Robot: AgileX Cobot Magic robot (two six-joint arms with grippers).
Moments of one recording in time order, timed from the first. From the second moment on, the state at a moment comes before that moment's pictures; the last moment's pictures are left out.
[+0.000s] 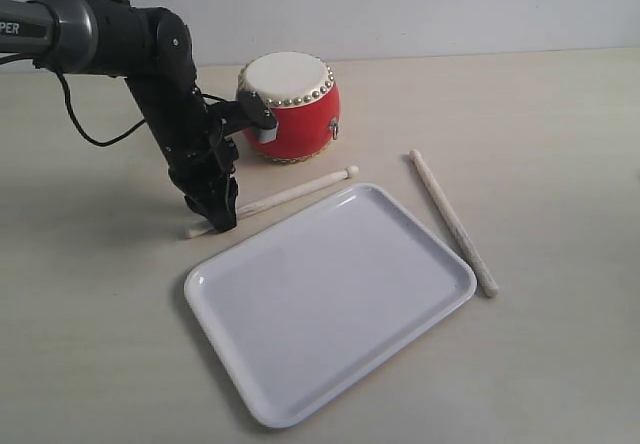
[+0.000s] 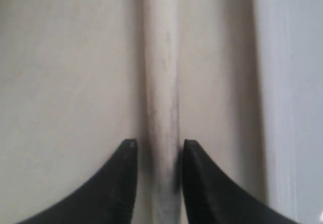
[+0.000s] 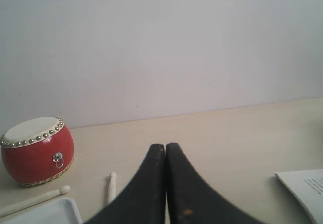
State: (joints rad) left arm -0.44 2.25 -1.60 -0.22 0.98 0.90; right arm 0.07 0.01 -0.01 0.16 0.11 -0.05
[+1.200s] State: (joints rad) left arm -0.26 1.59 -0.90 -0.72 0.61 0.93; right arm 0.07 0.01 -0.01 0.16 0.11 -0.05
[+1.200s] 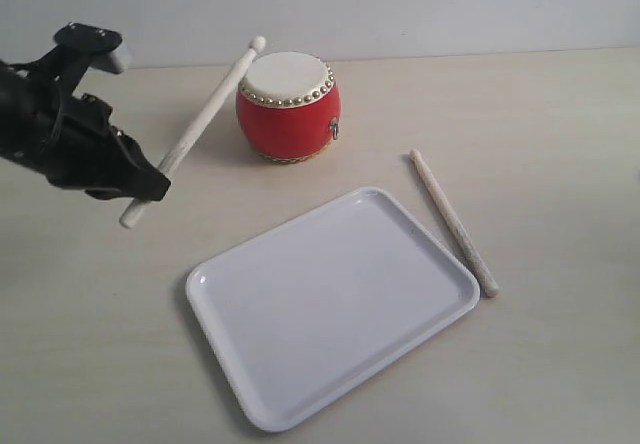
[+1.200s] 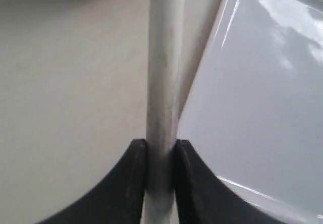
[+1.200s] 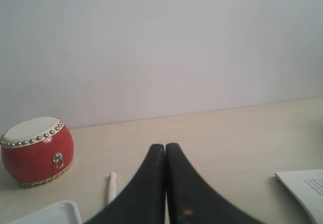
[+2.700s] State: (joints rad) left arm -0.26 1.34 -0.68 -1.00 0.44 0.97; right arm 0.07 1.08 -0.84 0.42 0.36 -0.14
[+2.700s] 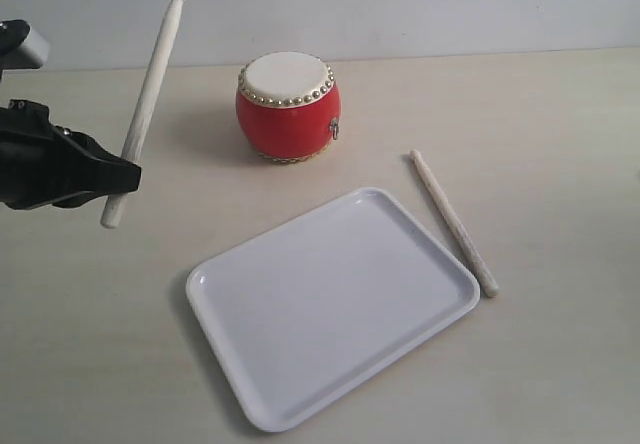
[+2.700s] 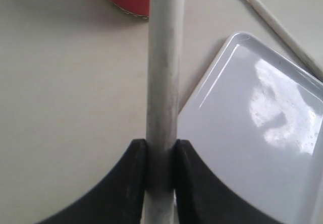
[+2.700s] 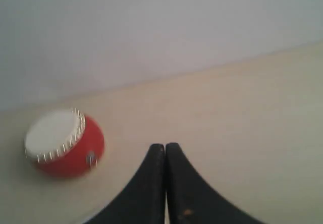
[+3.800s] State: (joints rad) left arm -0.26 1.34 -0.68 -0.98 0.44 0.97; right arm 0.34 1.93 -1.14 0.08 0.76 0.00
